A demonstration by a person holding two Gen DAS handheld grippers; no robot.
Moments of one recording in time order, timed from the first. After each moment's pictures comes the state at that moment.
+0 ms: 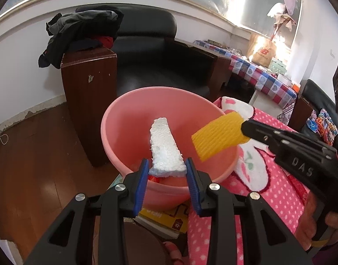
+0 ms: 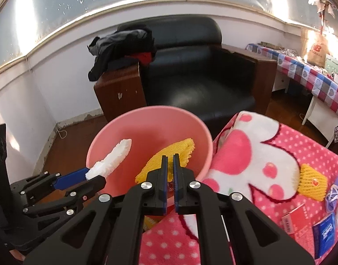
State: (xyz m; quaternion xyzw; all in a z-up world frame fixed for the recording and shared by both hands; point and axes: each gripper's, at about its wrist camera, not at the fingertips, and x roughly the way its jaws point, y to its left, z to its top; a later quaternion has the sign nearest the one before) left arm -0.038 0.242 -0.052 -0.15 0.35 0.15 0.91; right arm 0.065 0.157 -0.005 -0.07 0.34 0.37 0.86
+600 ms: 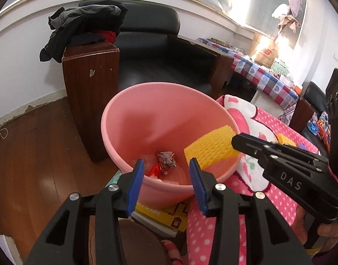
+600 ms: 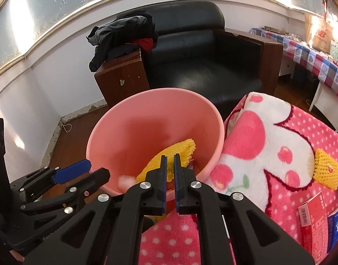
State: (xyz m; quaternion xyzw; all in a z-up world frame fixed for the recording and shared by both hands) left arm -0.036 0.244 -0.056 -0.17 0.35 0.15 0.91; right arm 0.072 0.163 -0.022 -0.06 0.38 0.38 0.84
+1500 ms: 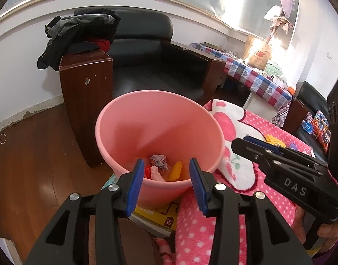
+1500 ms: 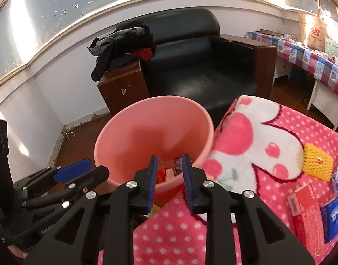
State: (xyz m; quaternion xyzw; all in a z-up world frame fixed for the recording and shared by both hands) left arm -0.046 0.225 -0.038 -0.16 0.34 0.14 0.92; right arm 0.054 0.126 -0.005 -0.04 0.36 0.37 0.86
